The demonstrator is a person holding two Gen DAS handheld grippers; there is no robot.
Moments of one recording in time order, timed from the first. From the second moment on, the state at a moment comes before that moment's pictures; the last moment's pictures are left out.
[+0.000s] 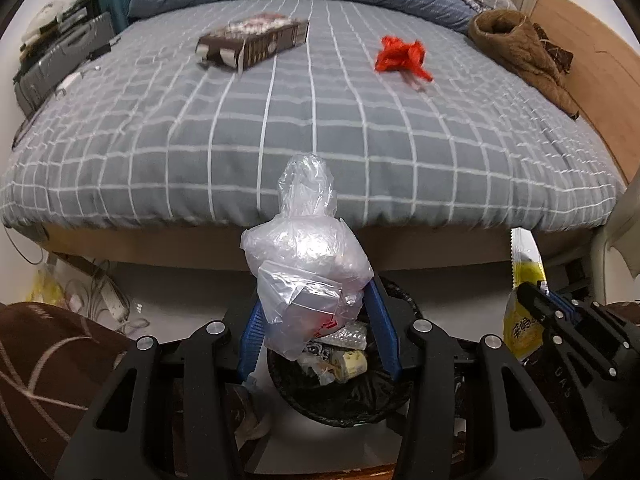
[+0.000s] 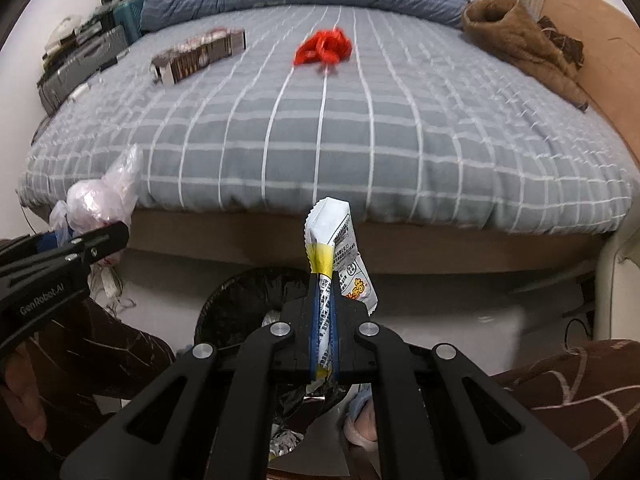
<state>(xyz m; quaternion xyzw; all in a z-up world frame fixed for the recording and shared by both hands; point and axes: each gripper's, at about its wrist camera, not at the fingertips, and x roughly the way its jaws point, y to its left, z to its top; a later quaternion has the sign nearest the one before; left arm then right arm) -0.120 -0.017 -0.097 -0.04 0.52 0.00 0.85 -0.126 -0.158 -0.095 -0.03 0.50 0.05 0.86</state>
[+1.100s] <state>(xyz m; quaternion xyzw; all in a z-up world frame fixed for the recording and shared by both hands) -0.084 -0.055 -0.235 -0.03 0.64 -0.03 0.77 -0.088 -0.164 -0.209 -0.01 0.60 0.05 0.79</state>
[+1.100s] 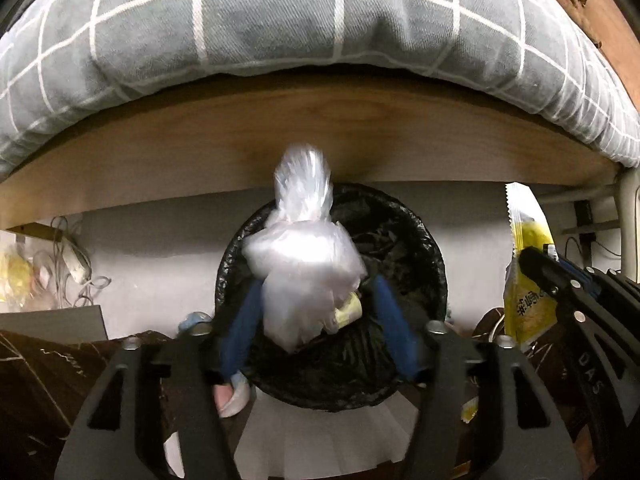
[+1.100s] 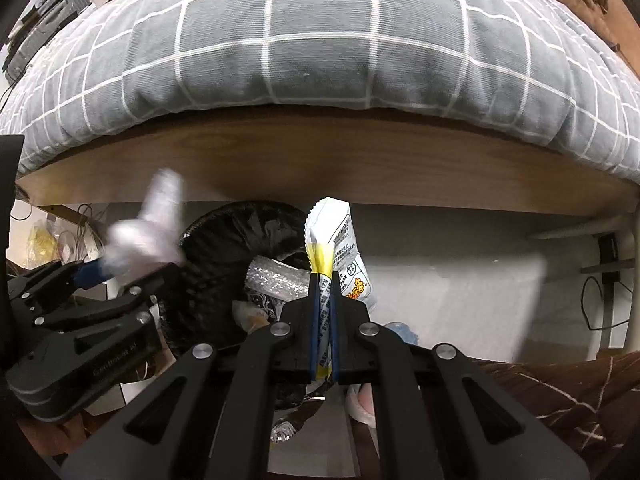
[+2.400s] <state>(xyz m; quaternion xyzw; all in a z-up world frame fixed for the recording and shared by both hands) -0.095 0.037 -0.178 -0.05 0.57 0.02 0.82 -0.073 -0.105 -0.164 -0.05 0.54 0.07 0.84</state>
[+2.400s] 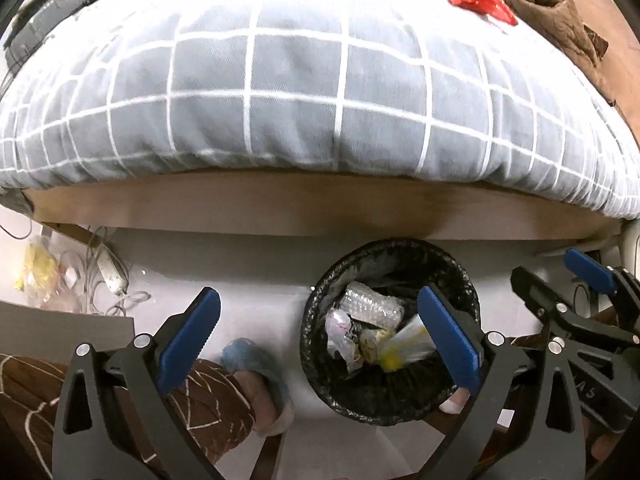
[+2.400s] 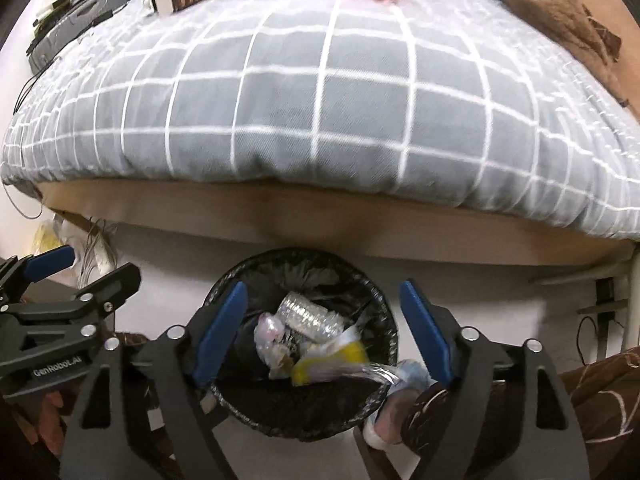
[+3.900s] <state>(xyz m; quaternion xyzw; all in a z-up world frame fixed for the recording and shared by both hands) 0.036 0.077 -0.017 -0.06 0.41 0.02 0.91 0.048 -0.161 0.017 -0.02 0.33 0.01 0.94</state>
